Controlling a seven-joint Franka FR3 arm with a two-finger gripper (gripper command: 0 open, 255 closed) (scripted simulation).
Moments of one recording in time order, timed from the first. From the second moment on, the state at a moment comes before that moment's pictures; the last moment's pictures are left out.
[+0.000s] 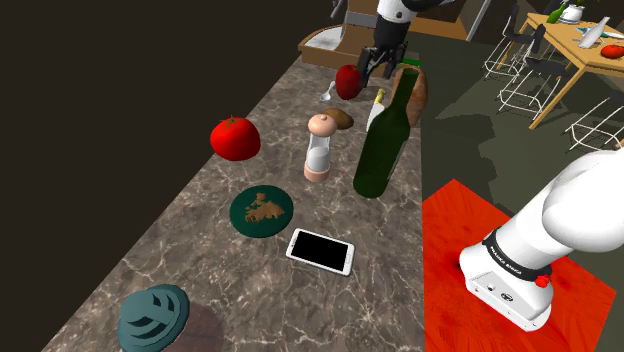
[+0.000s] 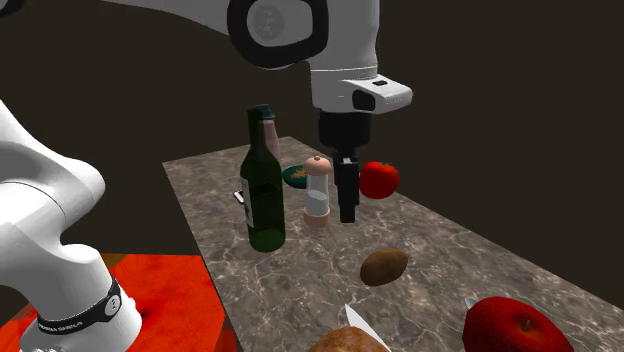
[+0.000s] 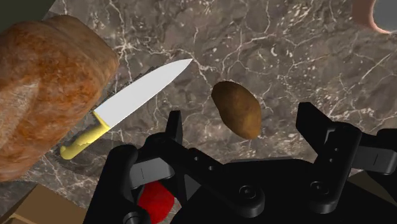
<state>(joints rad) 0.05 -0.19 0.04 -2.15 -0.03 2.02 0.11</state>
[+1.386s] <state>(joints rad) 0.07 0.34 0.05 -1.87 -0.09 2.20 0.13</state>
